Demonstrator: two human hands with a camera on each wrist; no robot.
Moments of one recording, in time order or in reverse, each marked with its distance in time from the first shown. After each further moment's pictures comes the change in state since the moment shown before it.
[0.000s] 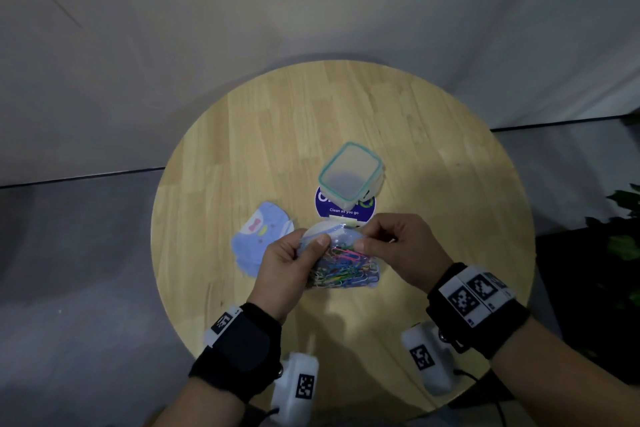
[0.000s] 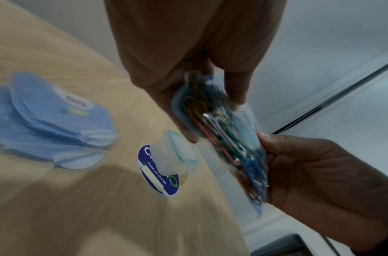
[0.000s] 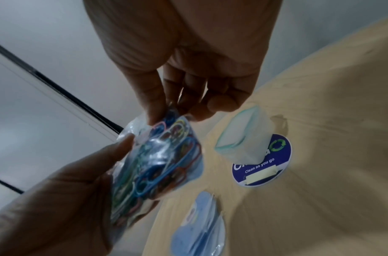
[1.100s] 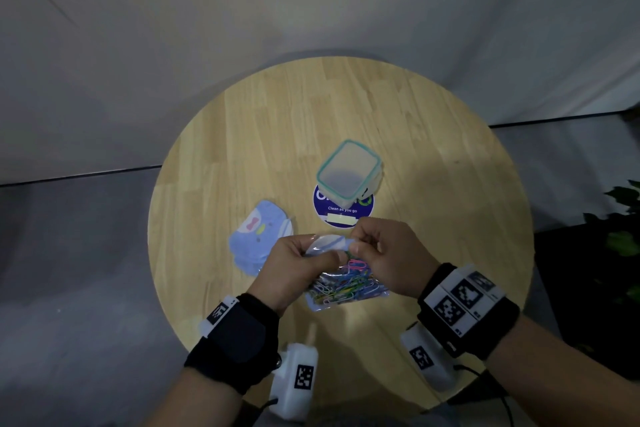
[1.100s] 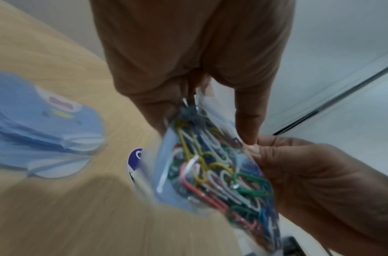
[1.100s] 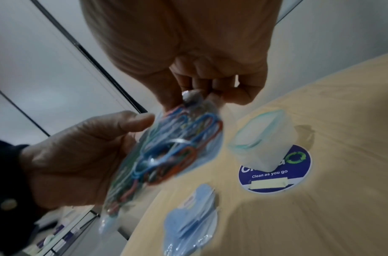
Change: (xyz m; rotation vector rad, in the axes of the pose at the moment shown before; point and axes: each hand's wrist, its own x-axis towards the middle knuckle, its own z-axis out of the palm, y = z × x) left_hand 0.002 0.015 0.005 0.110 -0.147 -0.148; right_hand -0.001 0.000 0.011 -0.425 -0.033 -0.067
